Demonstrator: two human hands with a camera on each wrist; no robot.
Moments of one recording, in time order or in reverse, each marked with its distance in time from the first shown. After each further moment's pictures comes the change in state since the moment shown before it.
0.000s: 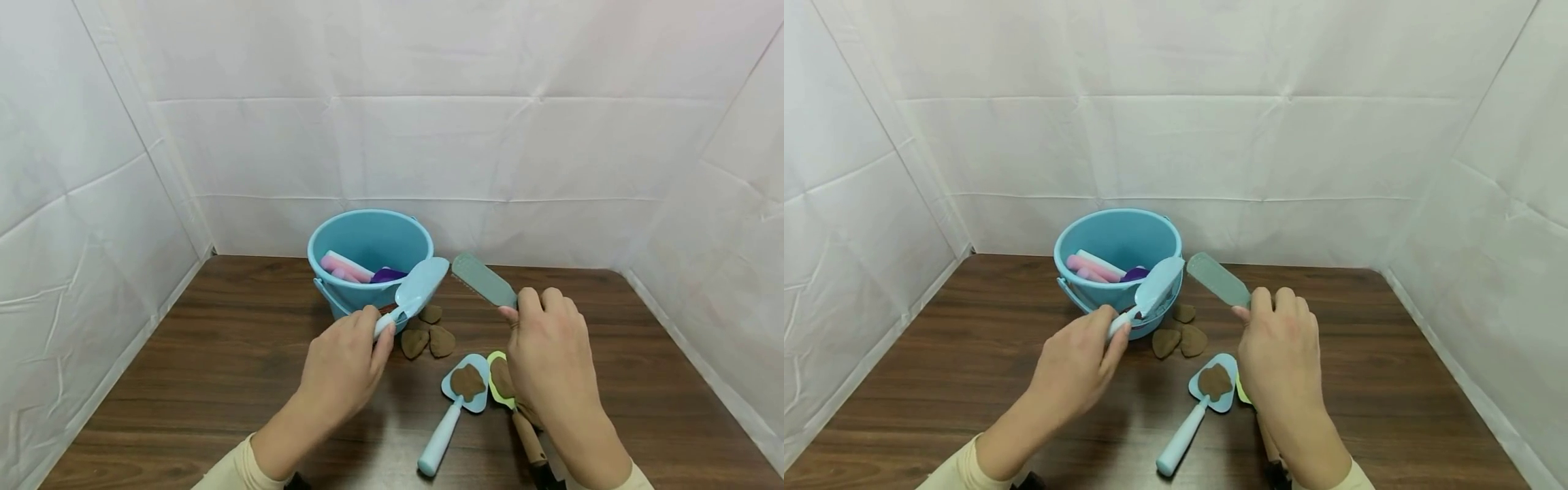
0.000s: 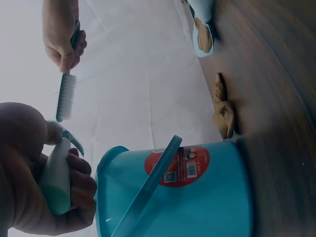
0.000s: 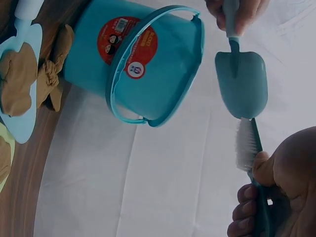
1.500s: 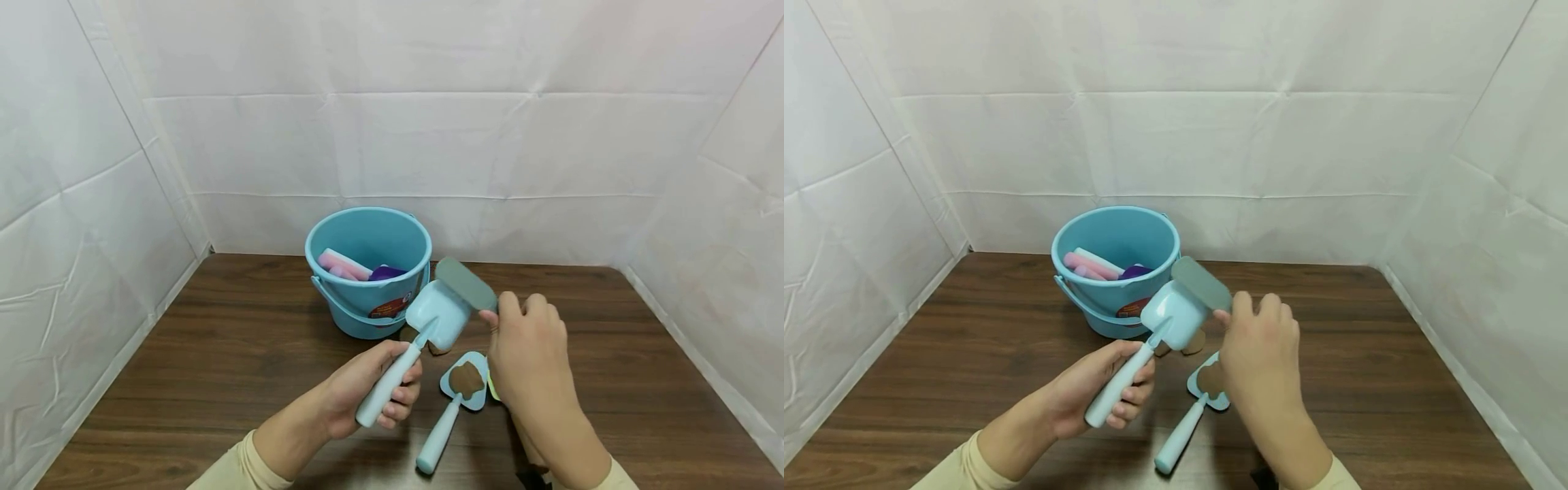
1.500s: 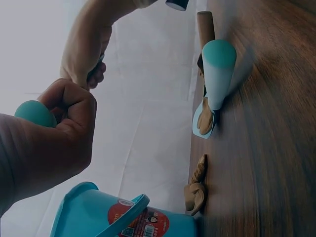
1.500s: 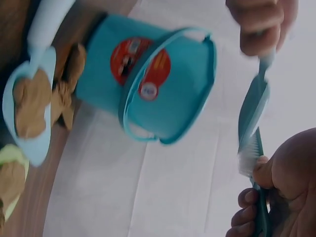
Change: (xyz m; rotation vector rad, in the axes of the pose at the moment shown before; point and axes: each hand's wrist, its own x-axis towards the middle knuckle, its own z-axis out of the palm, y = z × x) left_hand -0.001 0.009 -0.006 -1.688 -1.004 -0.639; right_hand -0.005 -0.020 0.011 0.025 -0.045 0.013
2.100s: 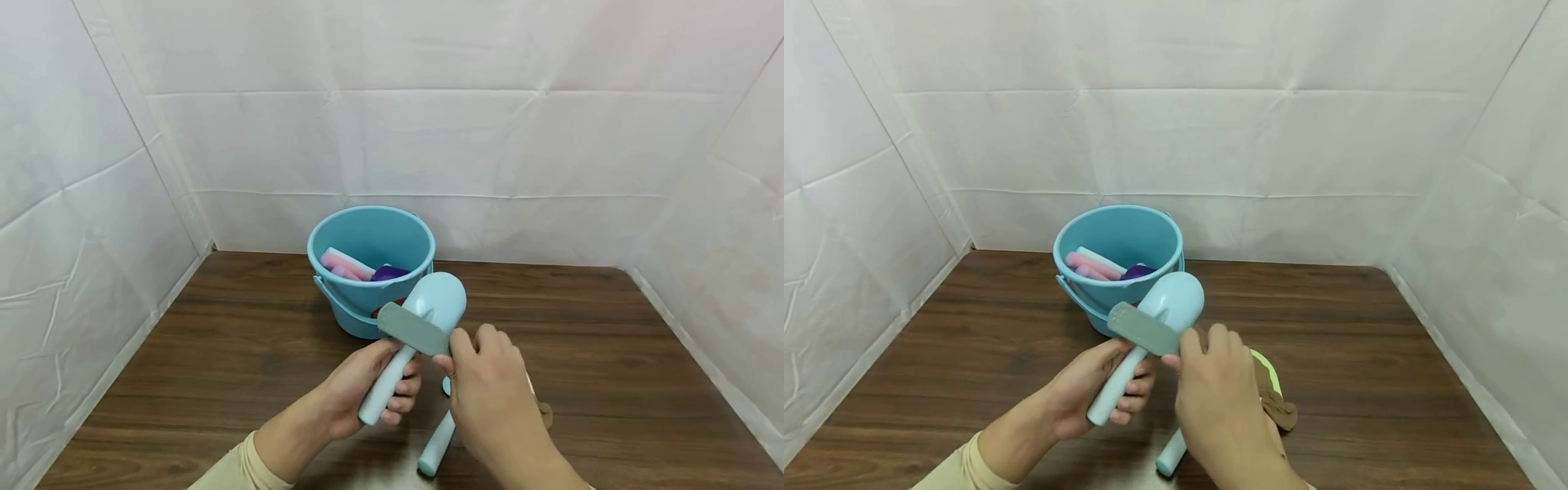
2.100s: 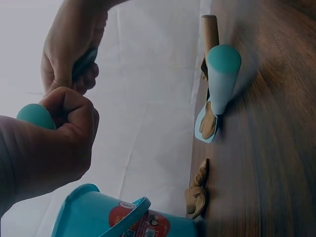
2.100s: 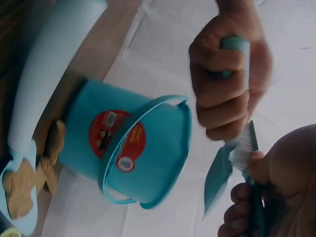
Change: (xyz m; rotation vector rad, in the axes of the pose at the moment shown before) left_hand -0.002 -0.002 0.006 -0.047 0.081 0.035; right_hand -0.024 -0.042 -0.008 0.049 -0.015 -0.188
